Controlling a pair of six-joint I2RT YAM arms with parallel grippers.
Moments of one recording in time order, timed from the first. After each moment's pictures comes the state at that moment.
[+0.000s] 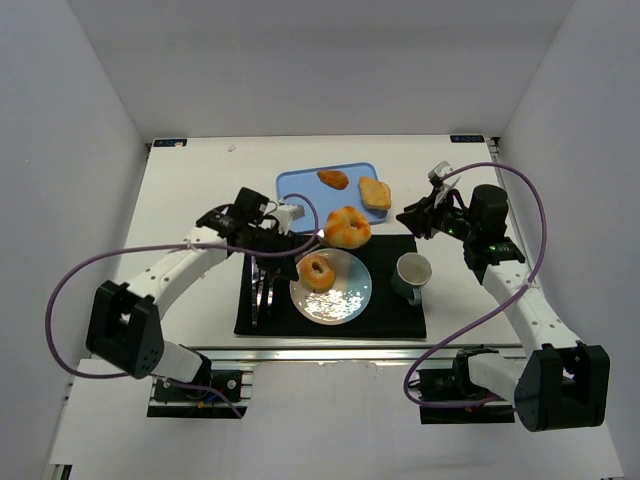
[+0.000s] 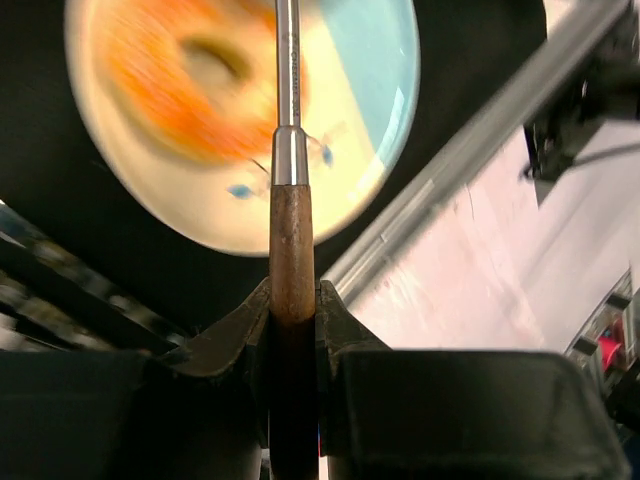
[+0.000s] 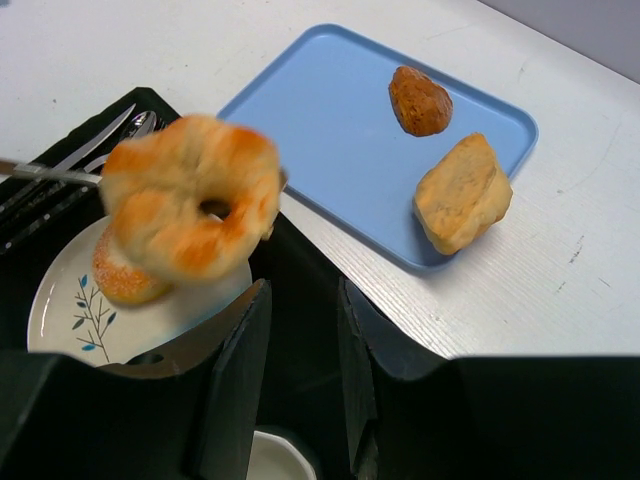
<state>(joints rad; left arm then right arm) -0.44 1.46 1.09 -0.72 0.61 -0.07 0.13 1.11 0.77 0.05 -0.72 -0.14</state>
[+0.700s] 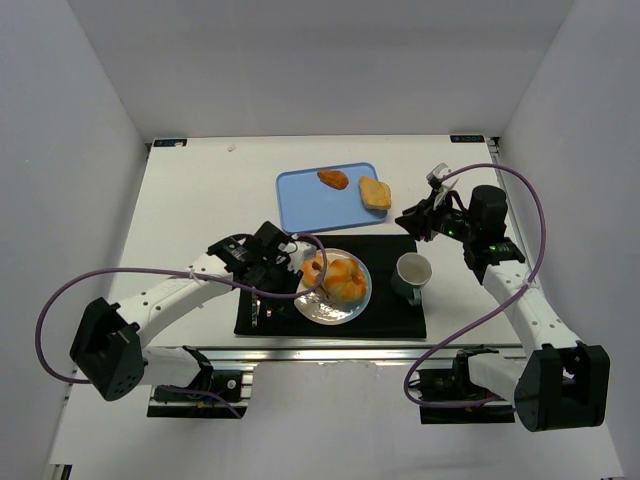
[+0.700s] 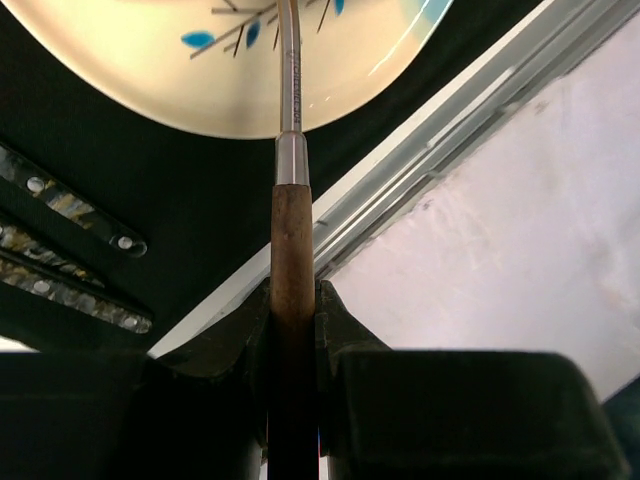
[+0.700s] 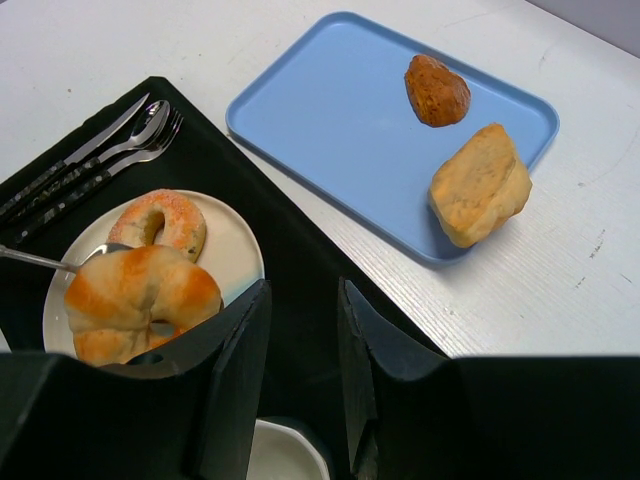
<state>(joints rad) -0.71 1.29 0.94 -0.82 0.35 -0.16 0.13 1.11 0.77 0.02 -0.75 -0.15</state>
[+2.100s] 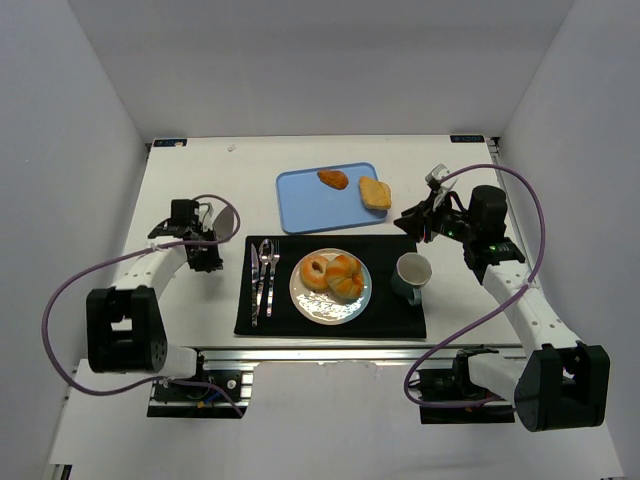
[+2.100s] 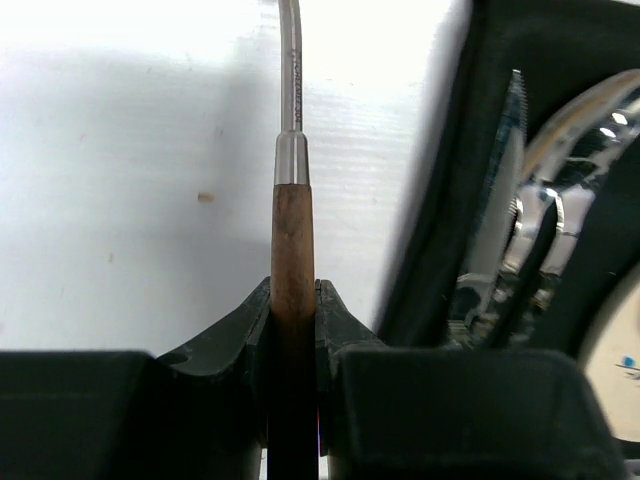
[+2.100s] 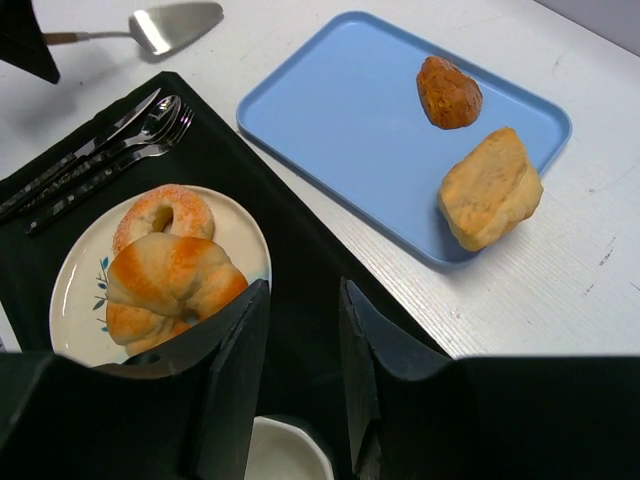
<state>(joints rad) 0.00 1.37 0.86 -0.58 0.08 -0.18 0.13 1.11 0.77 0.01 -0.78 -0.16</state>
